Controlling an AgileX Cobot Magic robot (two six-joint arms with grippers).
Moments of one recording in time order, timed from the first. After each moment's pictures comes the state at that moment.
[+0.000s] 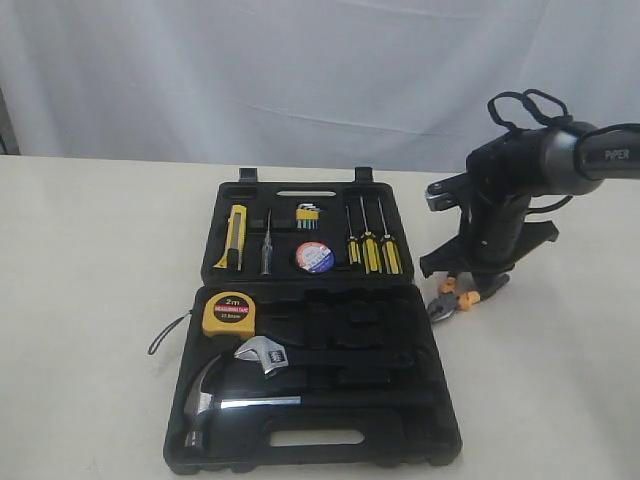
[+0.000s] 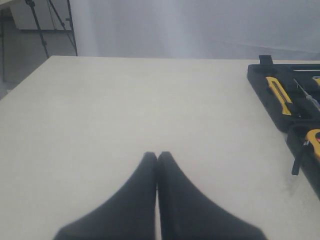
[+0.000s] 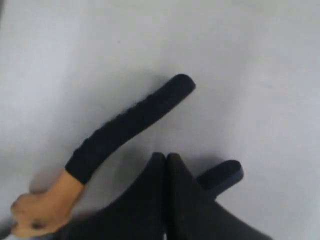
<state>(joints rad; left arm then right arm) 0.07 0.00 0.00 0.00 0.35 0.01 -0.15 2.23 -1.53 -0.35 0.76 0.24</state>
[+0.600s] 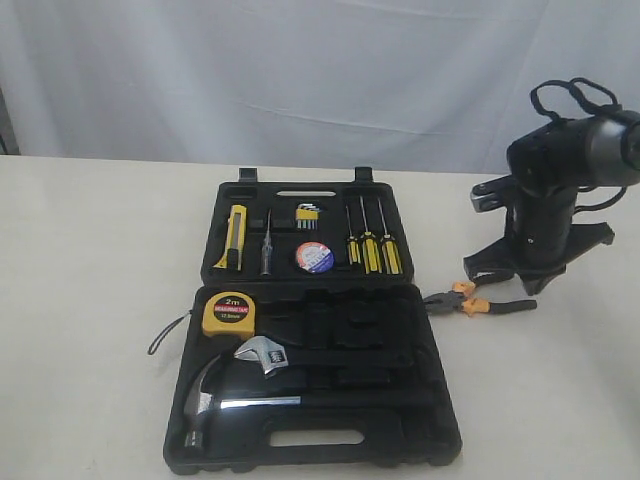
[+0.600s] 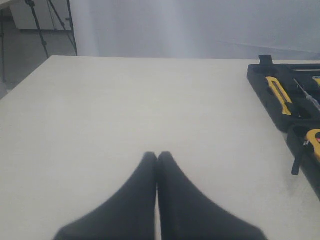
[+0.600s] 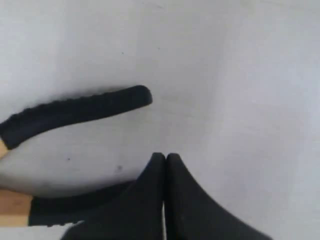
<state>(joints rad) 0.07 0.00 0.00 0.00 0.35 0.01 -0.24 2.17 -1.49 -0.39 0.86 0.26</state>
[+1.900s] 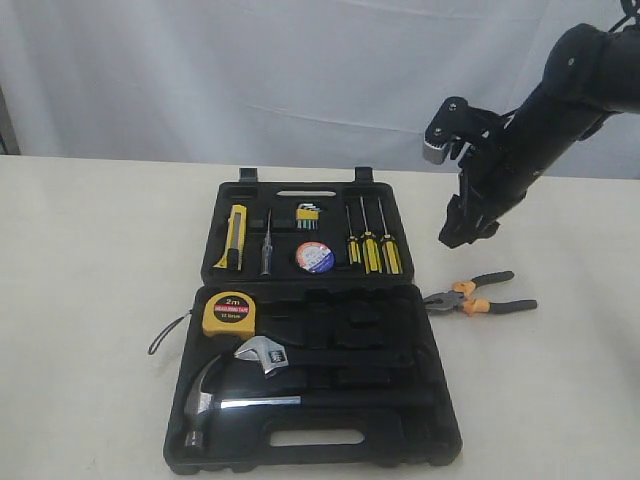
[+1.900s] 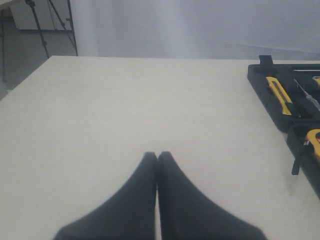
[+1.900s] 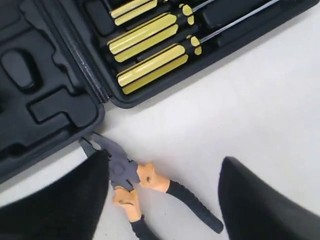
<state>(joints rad) 0.07 0.00 0.00 0.00 0.35 0.01 -0.25 2.02 -1.59 0.25 0.90 -1.05</state>
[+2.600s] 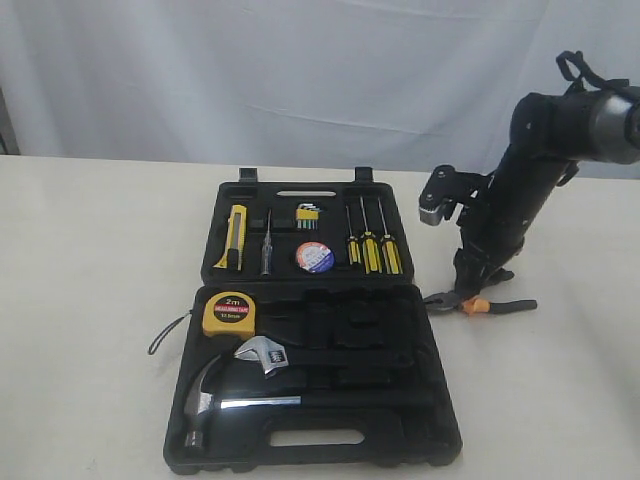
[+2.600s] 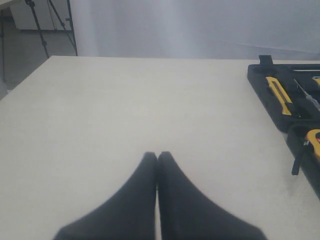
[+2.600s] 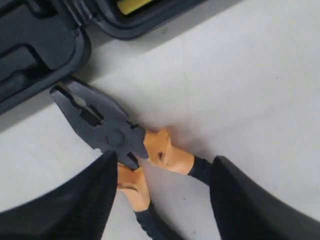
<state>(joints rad) 0.07 0.00 0.00 0.00 0.35 0.01 -0.23 2.17 -1.59 0.09 0.92 -0.98</state>
